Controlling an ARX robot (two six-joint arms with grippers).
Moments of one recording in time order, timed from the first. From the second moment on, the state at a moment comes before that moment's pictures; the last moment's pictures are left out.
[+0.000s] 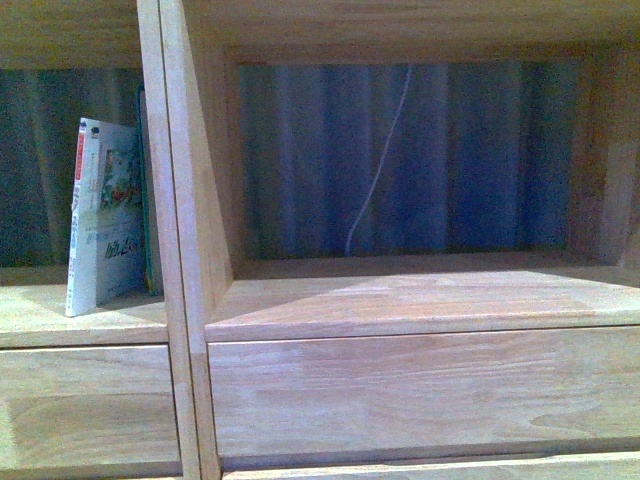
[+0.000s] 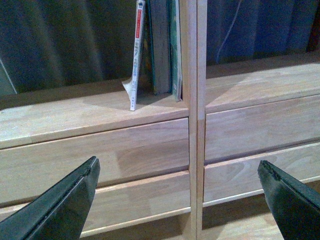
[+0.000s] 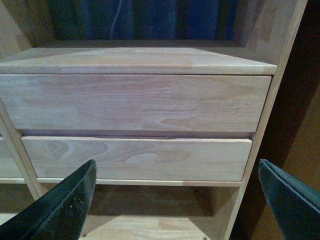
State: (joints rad) left arm 0.42 0.29 0.31 0.03 0.65 0.10; right arm 0.00 0.01 0.01 0.00 0.00 0.00
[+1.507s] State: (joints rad) left arm 0.00 0.01 0.01 -0.01 0.00 0.00; right arm 0.00 0.01 0.01 0.00 0.00 0.00
